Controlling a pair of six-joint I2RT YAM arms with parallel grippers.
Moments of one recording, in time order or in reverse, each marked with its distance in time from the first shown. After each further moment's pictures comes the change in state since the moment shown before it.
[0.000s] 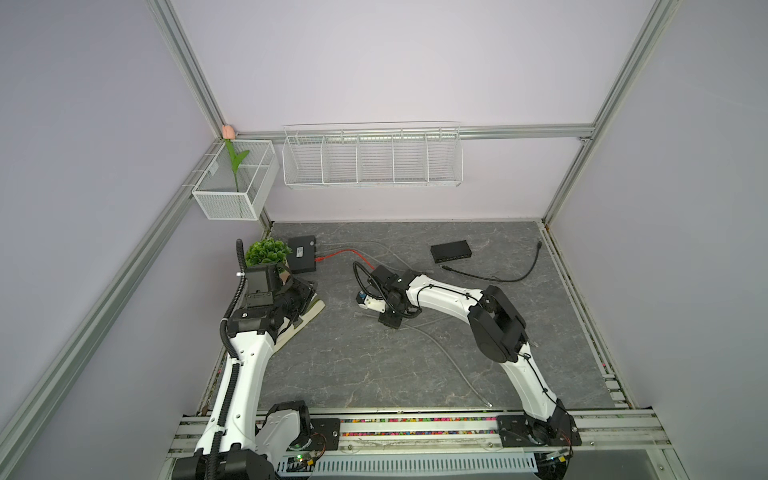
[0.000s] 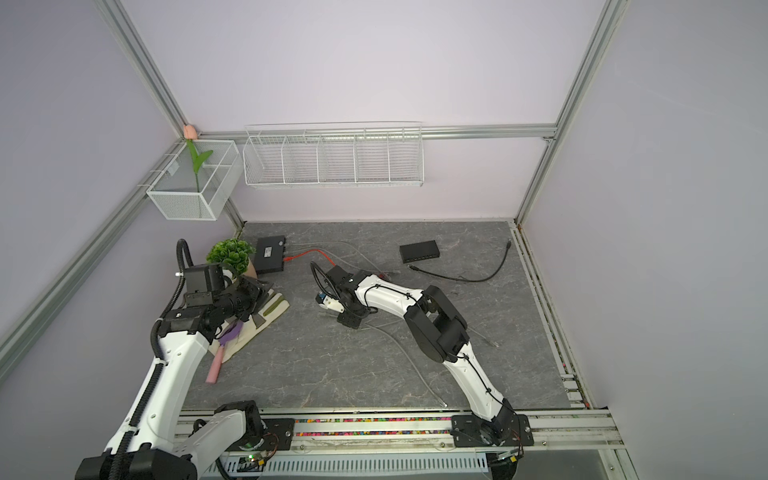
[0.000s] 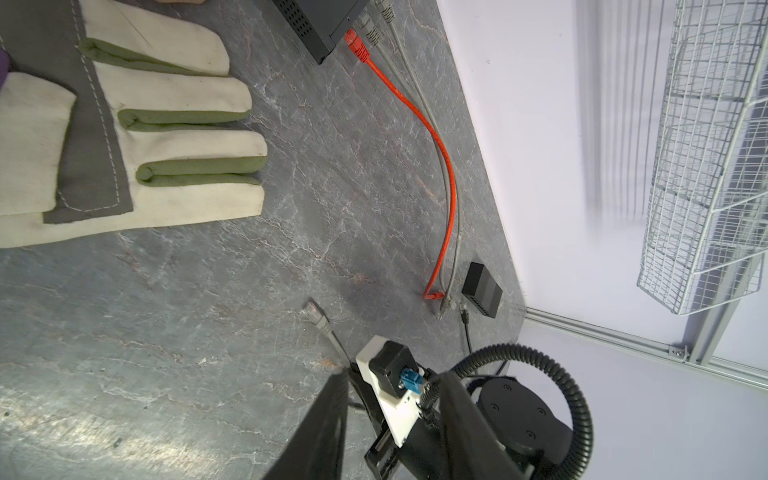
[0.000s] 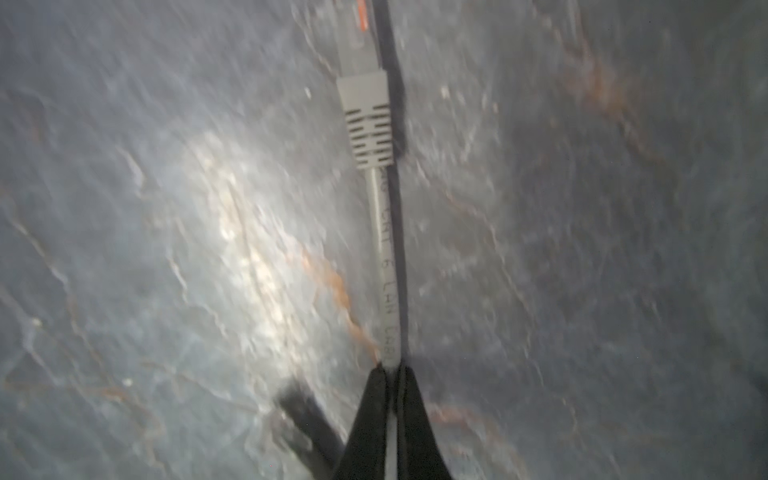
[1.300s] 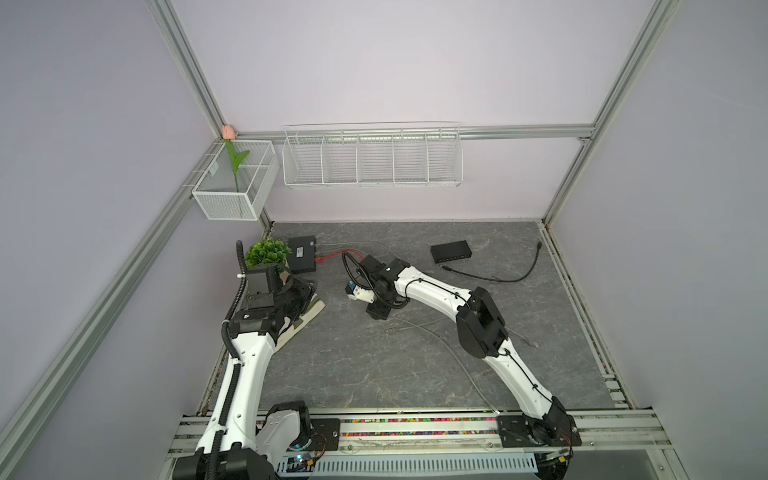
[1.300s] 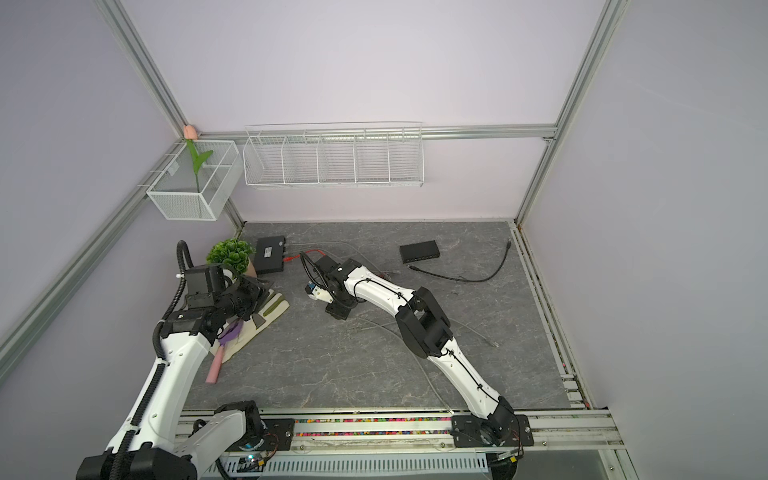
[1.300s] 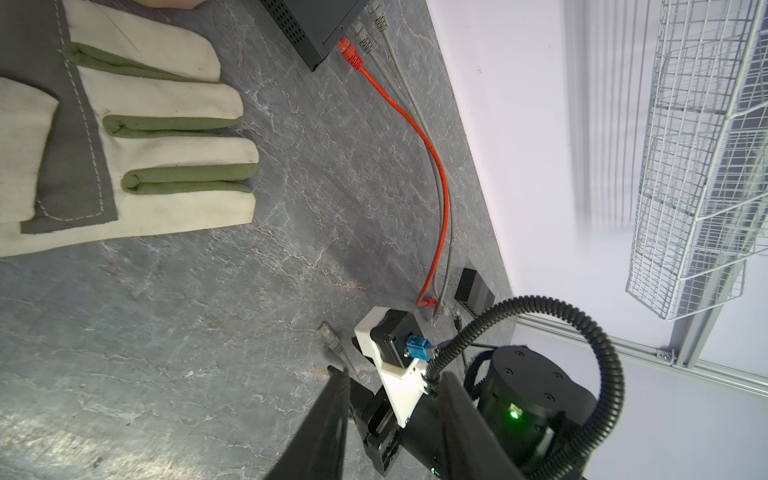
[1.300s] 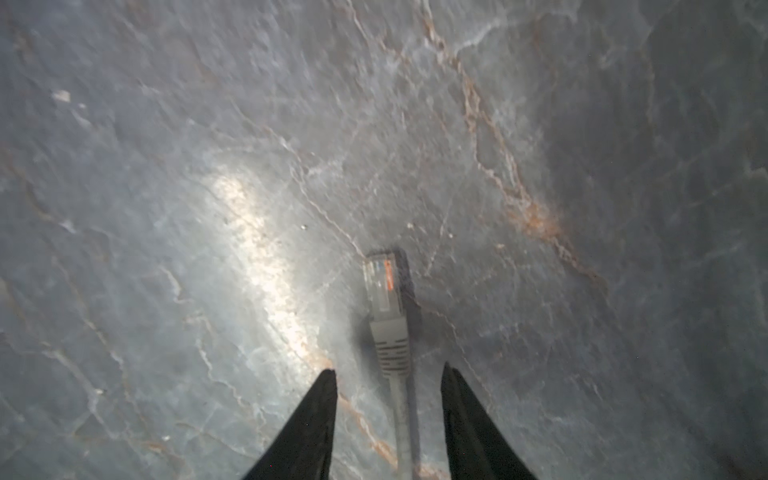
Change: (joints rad) left arm 0.000 -0.001 -0.020 0.042 0.000 -0.015; right arm 0.023 0.227 0.468 -0.207 -0.055 0.027
